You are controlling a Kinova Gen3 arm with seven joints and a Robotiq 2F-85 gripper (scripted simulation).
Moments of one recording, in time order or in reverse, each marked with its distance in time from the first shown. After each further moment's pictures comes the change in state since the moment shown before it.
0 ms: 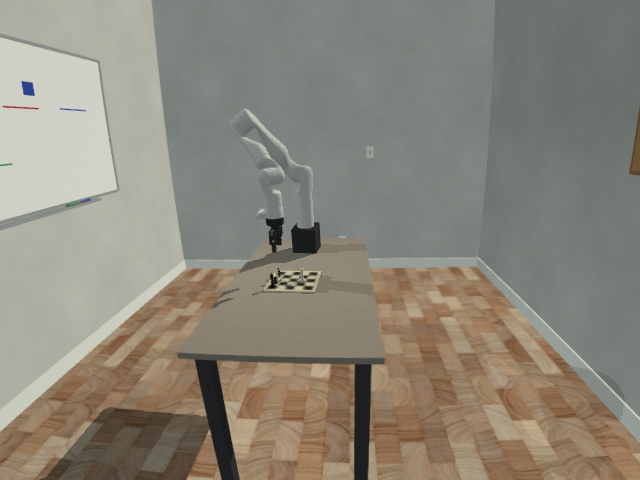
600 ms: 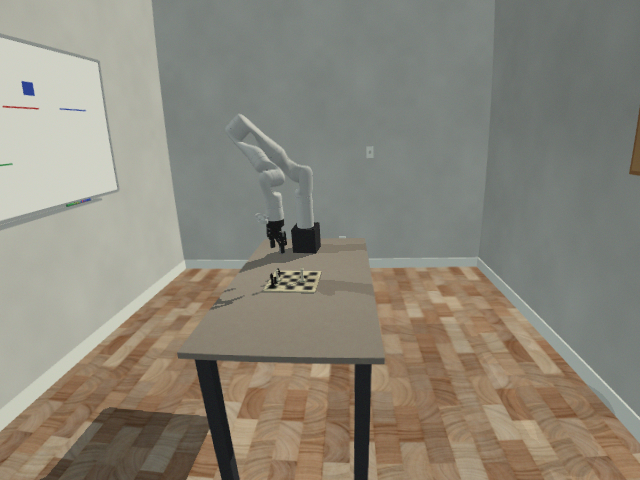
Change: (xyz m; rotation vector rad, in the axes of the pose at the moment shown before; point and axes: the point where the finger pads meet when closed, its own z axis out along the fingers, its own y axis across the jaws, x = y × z) arm 0.000 0.000 0.009 -0.001 0.001 -0.689
